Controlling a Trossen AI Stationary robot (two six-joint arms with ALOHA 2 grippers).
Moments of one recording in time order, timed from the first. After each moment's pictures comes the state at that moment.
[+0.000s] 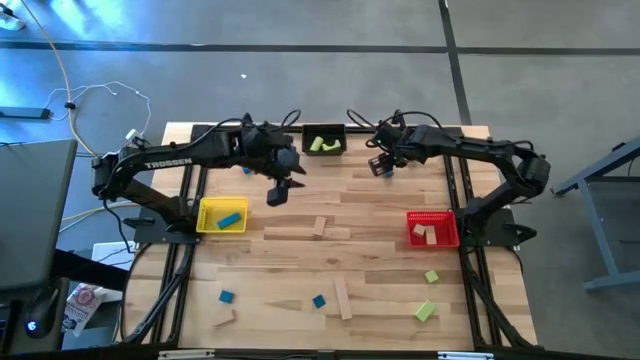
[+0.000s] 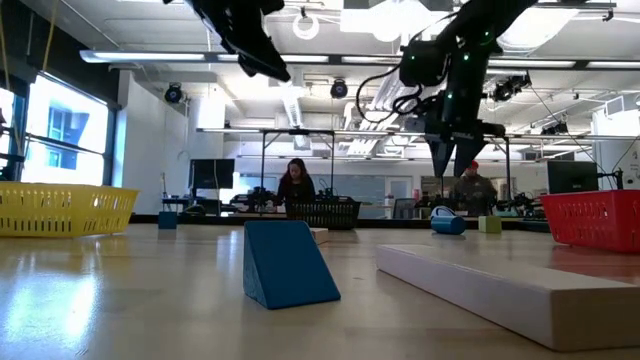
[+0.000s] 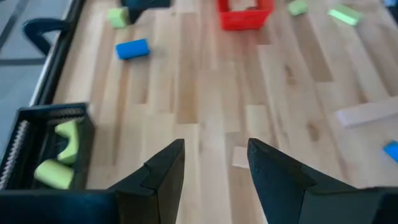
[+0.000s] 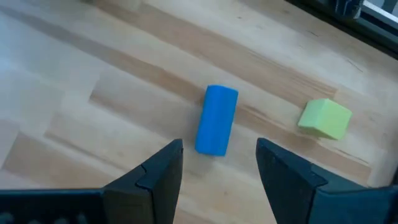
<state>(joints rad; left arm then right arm) 0.39 1.38 1.19 -0.58 0.20 0.25 -0.51 1.52 1.08 -0.84 0.25 0.57</state>
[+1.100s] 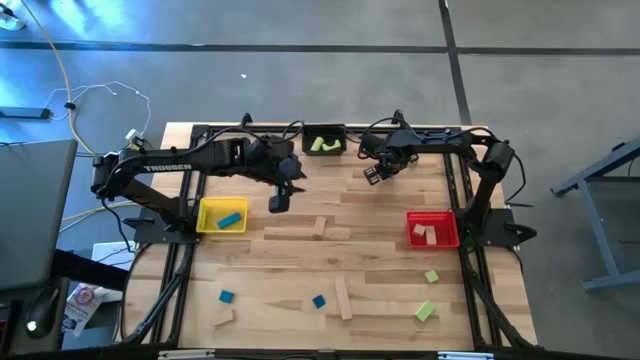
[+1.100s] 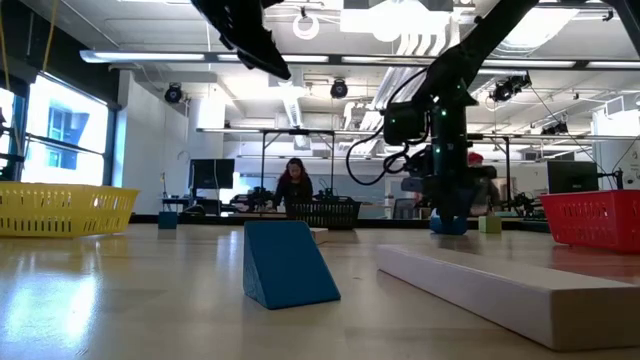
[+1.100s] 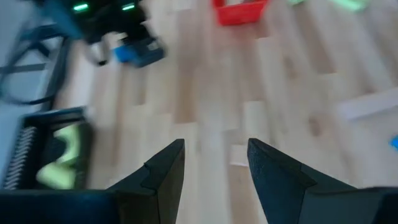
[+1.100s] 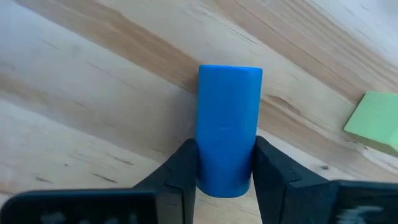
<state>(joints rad) 0.31 1.38 1.19 -0.58 0.06 0.24 -0.55 1.81 1.08 -0.78 0.22 0.50</state>
